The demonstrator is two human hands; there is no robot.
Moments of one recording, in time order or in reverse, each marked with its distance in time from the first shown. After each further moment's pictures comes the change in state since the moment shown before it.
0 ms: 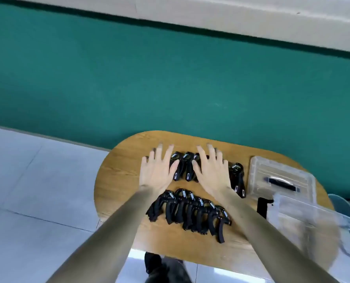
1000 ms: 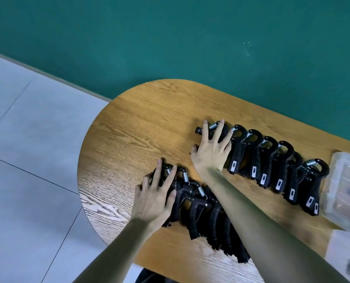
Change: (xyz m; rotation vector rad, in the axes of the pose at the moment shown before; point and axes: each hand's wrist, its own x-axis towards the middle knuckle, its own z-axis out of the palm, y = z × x) left_hand -0.035 -0.104 0.284 -0.291 -0.208 -0.145; right_hand 0.109 -0.086 0.298 -0.038 -0.154 0.187
